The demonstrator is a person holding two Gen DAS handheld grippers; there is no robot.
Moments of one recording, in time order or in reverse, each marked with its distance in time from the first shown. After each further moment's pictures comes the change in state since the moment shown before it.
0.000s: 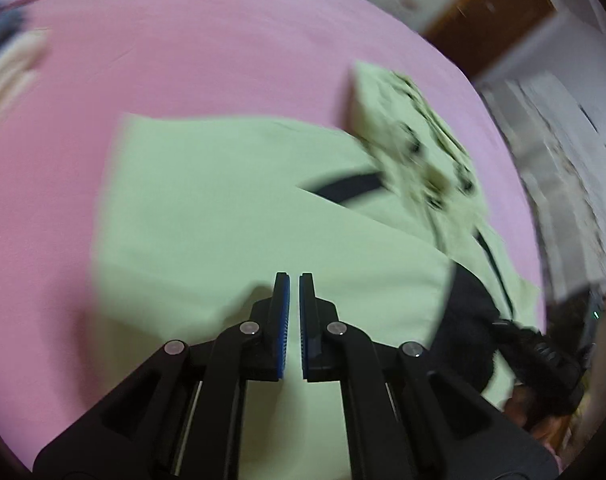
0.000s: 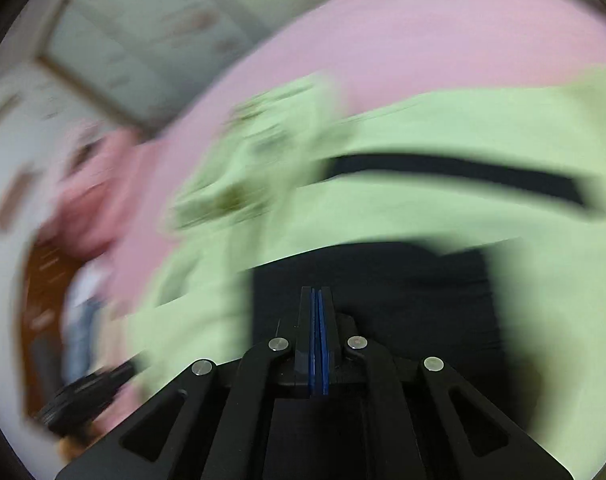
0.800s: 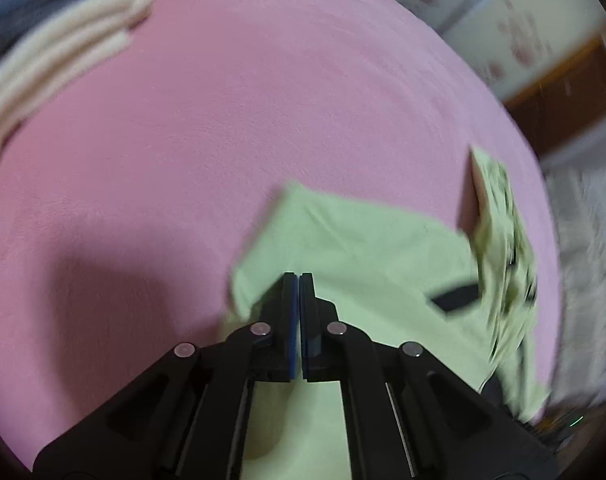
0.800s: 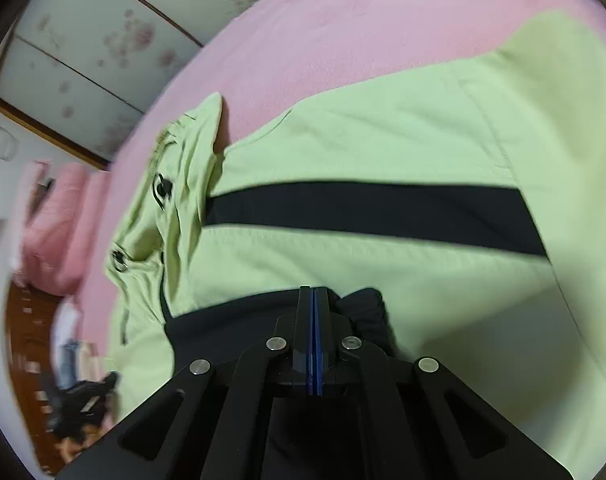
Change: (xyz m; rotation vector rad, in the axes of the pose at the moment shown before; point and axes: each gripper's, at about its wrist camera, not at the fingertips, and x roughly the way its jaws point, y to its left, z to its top) left arm 0.005 0.073 0.037 -0.238 -0.131 0.184; right arm -0.021 -0.094 0.048 0.140 -0.108 -0.337
